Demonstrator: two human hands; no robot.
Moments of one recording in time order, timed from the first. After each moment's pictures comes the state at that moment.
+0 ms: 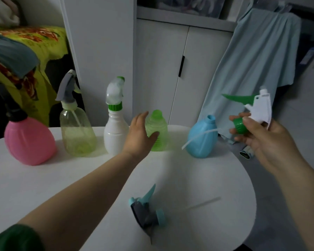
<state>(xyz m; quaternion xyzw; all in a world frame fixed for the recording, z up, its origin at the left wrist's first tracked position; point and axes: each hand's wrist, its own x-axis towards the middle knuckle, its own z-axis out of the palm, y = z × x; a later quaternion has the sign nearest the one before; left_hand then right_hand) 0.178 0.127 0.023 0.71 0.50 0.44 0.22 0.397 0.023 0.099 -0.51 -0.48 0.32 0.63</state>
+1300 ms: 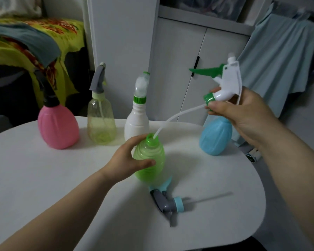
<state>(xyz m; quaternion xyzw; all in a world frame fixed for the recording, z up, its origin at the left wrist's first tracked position) 0.087 0.070 0.001 0.71 0.42 0.42 0.39 0.304 0.042 0.141 -0.49 -0.62 0.33 0.52</state>
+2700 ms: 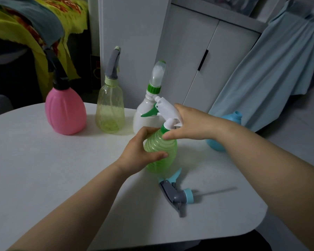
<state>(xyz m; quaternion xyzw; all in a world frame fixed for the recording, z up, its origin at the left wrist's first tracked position) 0.085 0.073 -0.019 0.66 0.39 0.47 0.43 0.227 0.080 0.102 -0.59 -0.78 0.21 0.06</state>
